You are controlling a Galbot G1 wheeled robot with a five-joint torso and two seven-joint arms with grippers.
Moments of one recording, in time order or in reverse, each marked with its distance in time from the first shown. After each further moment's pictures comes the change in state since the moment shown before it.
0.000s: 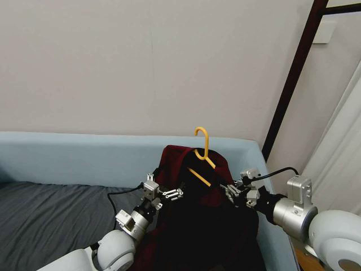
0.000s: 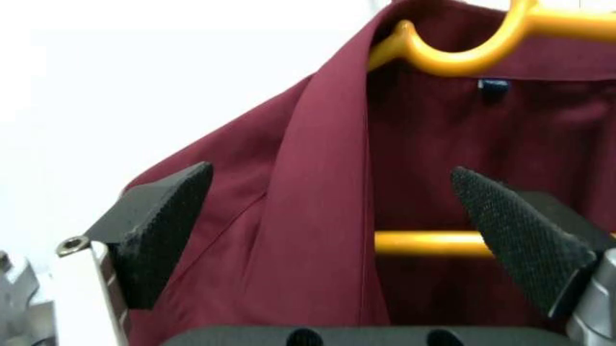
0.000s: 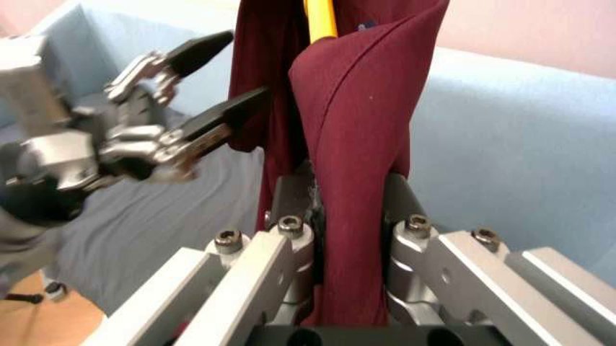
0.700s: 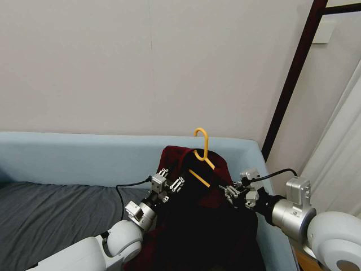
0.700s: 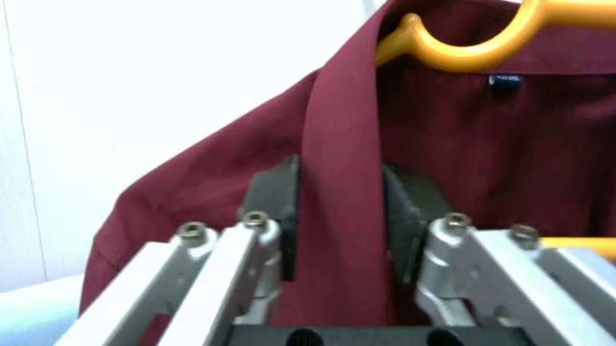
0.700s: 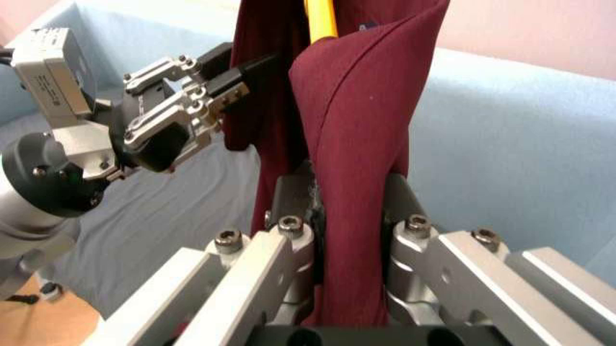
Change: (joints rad) left arm -0.043 -0.013 0.024 0.032 -0.005 -0.007 0.009; right arm 0.008 -0.008 0.003 -0.006 0.004 -0.001 -0.003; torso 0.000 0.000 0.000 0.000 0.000
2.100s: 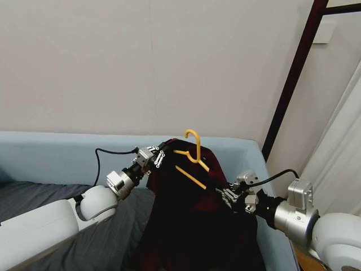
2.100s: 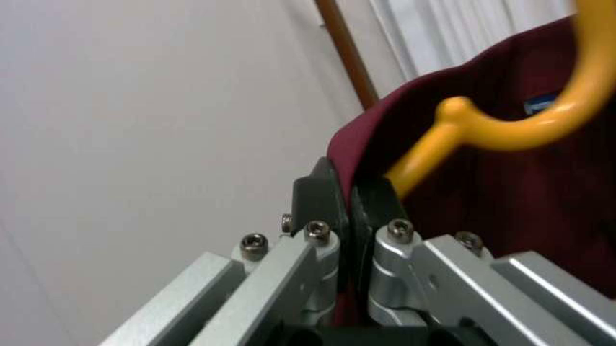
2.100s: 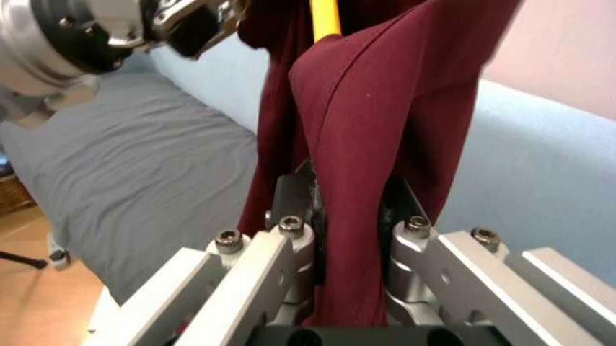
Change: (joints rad) left arm -0.432 0.228 0.280 -0.028 0.017 0.006 0.097; right arm 0.010 -0.054 -0.020 0.021 -0.097 0.028 -0.128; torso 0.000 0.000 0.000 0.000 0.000
